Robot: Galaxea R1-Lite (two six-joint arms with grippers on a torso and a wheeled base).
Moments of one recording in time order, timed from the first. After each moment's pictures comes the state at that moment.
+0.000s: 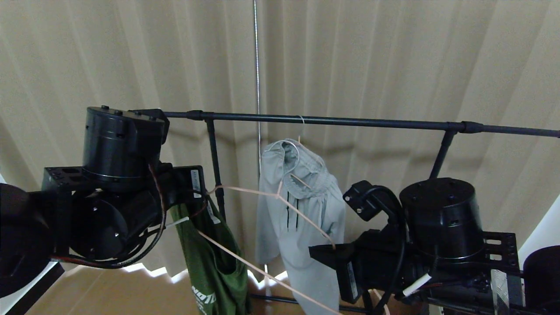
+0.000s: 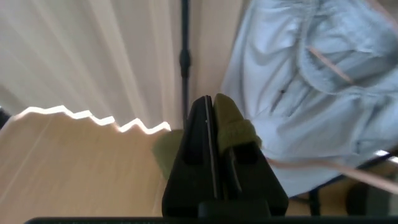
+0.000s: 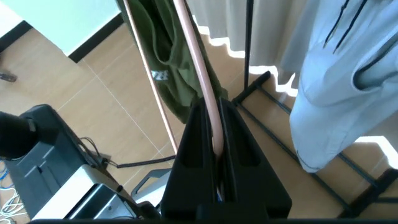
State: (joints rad) left arm -0.61 1.55 -0.90 -0.21 0.62 -0.27; right arm 0.83 1.67 -0.72 -0.41 0.03 0.35
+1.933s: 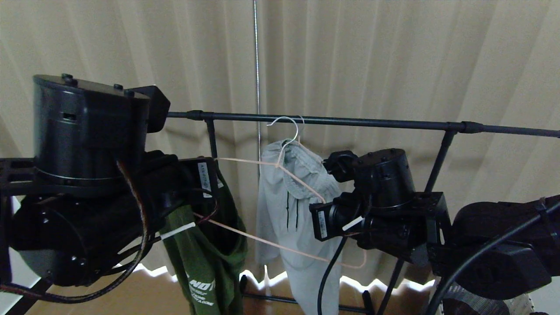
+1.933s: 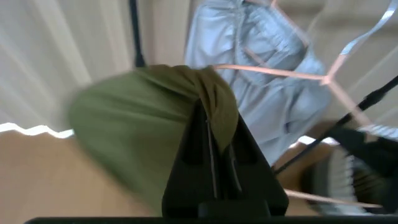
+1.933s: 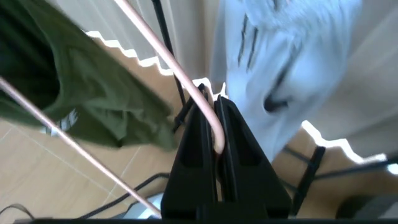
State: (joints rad) left arm -0.77 1.47 -0.98 -0.10 0.62 -0.35; right arm 0.78 1.85 -0.98 -0.33 -0.25 0.32
